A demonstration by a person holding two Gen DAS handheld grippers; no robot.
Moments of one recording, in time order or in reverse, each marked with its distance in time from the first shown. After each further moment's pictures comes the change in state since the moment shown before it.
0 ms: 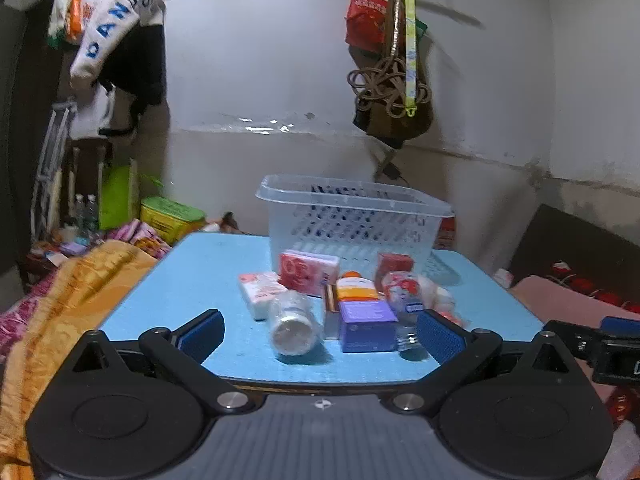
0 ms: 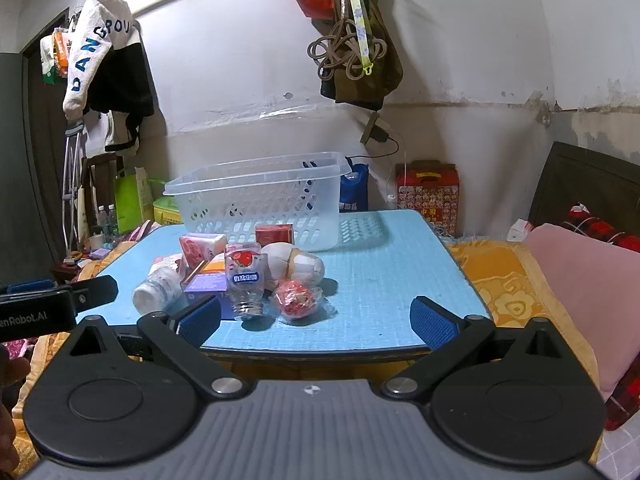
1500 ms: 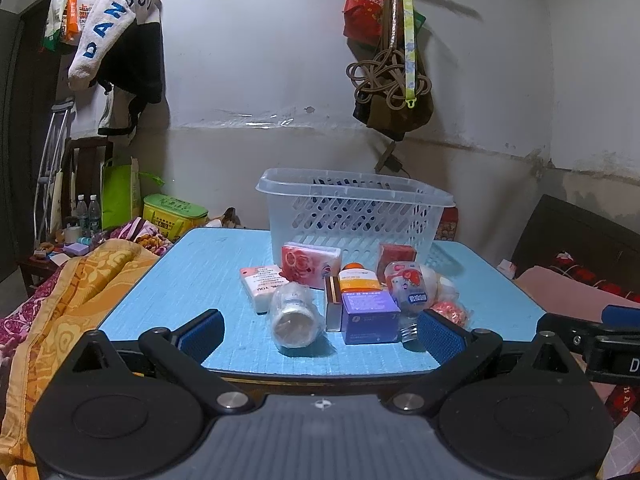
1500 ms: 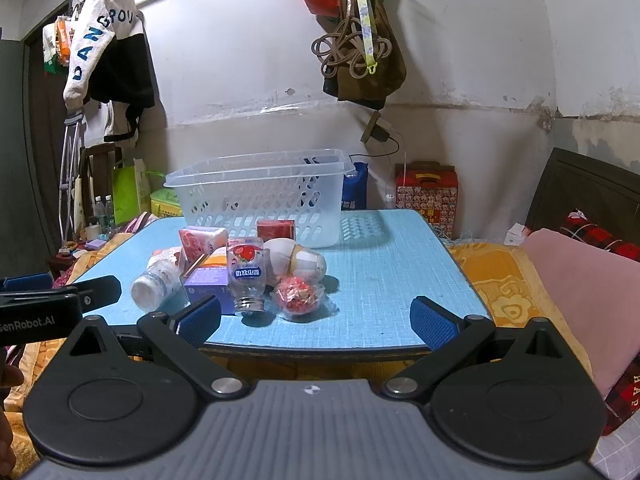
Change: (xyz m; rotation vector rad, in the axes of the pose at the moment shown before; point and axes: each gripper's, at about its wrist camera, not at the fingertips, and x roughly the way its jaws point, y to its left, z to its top) left arm 0.002 -0.004 -0.005 0.025 0.012 0.024; right arm 0.002 0.007 0.000 -0.024 0.008 -0.019
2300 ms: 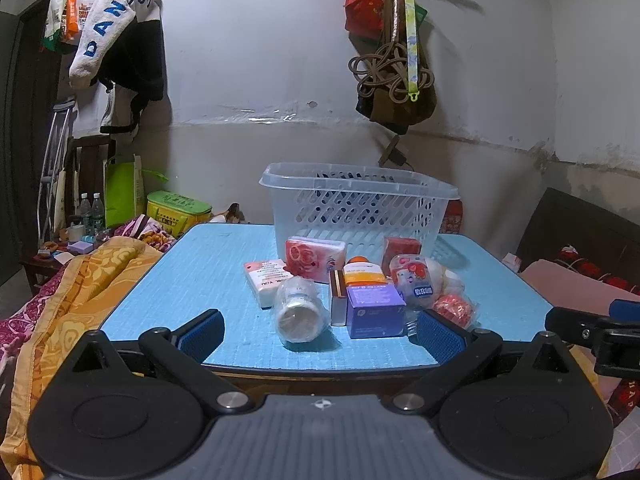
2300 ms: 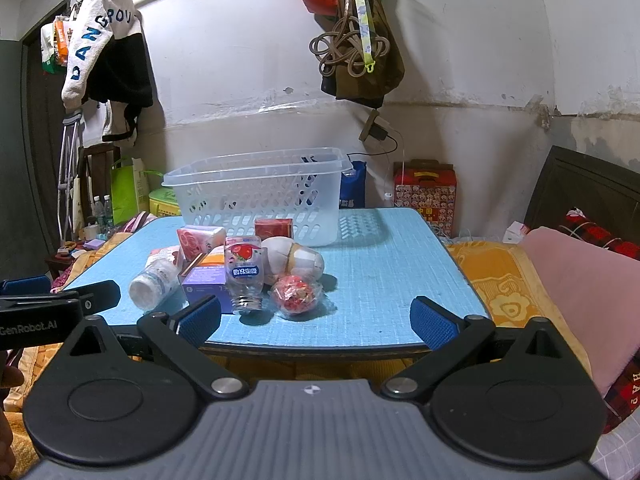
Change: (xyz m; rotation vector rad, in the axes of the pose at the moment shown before) left arm 0.002 0.001 -0.002 0.010 0.016 0.015; right arm 0.000 0.000 -0.001 0.001 0.002 -0.004
